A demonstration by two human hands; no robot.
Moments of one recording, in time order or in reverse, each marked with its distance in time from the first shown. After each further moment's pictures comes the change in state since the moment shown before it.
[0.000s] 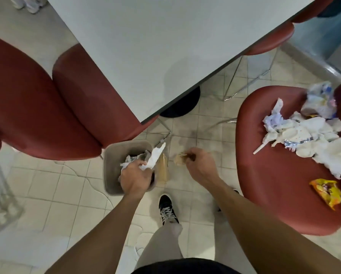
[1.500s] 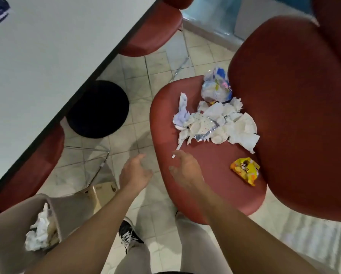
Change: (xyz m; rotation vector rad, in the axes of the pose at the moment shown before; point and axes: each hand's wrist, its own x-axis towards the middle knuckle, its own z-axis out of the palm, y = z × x) left_hand -0.077 0.226 0.207 0.290 -0.353 0.443; right_hand 0.032 0.208 -0.181 0.163 0.091 0.248
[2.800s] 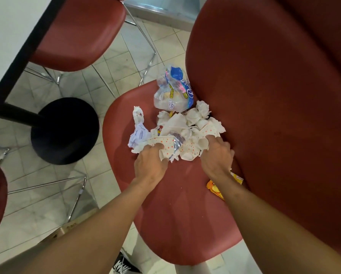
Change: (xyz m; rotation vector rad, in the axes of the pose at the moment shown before) left_hand 0.091 0.192 0.131 0.300 -0.036 0.319; right_hand 0.139 0.163 -0.143 -0.276 0.415 0.261
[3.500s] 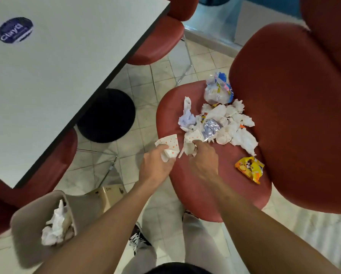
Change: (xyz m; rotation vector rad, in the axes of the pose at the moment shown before) left_hand -0.172 -0.133 -0.096 -0.391 0.161 -0.104; right_hand -0.210 -0.134 -0.004 0.139 -0.108 -0.249
